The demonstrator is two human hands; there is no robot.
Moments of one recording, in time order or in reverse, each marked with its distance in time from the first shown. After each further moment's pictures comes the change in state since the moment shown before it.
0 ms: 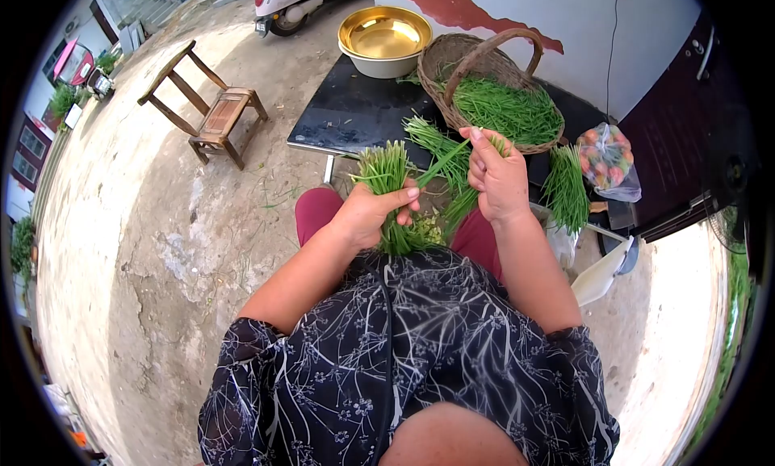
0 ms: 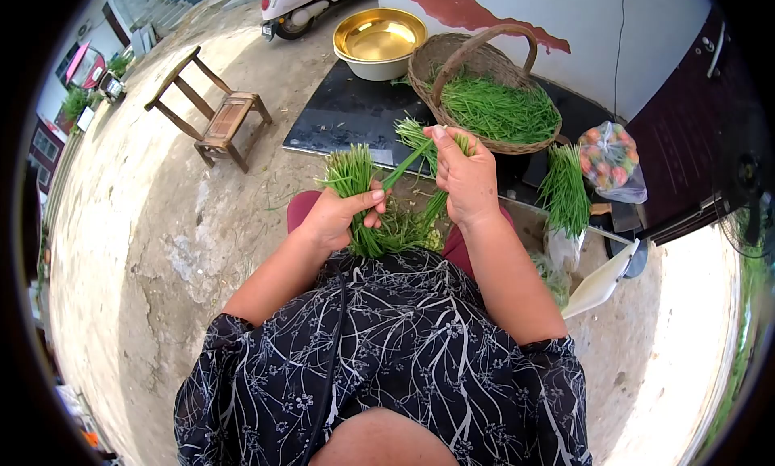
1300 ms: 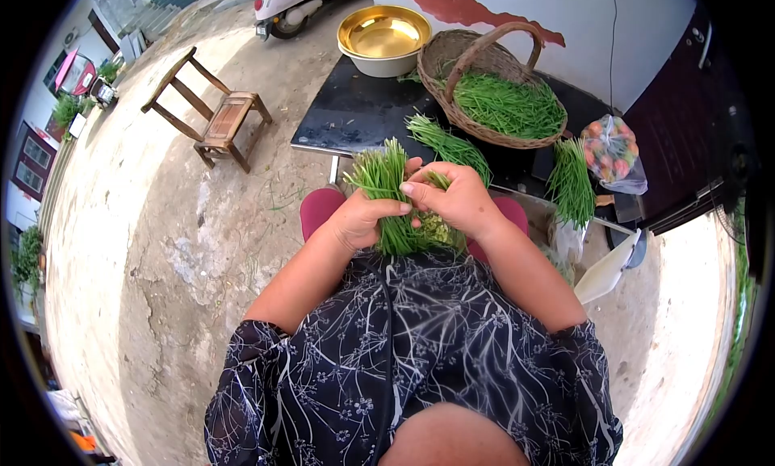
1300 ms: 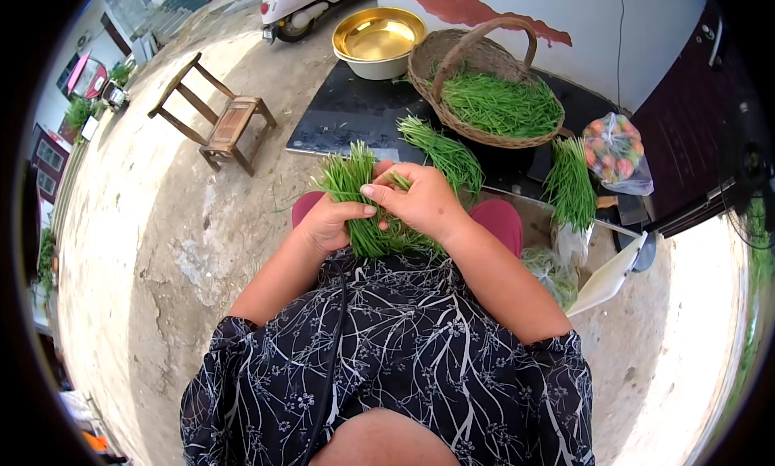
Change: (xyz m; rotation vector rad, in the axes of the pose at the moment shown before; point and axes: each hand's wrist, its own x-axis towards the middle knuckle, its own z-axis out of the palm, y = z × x) left_hand -0.005 0.005 -0.003 -0.158 -0.205 0.005; right_hand -0.020 0.025 0.020 -0.327 -0.376 0.146
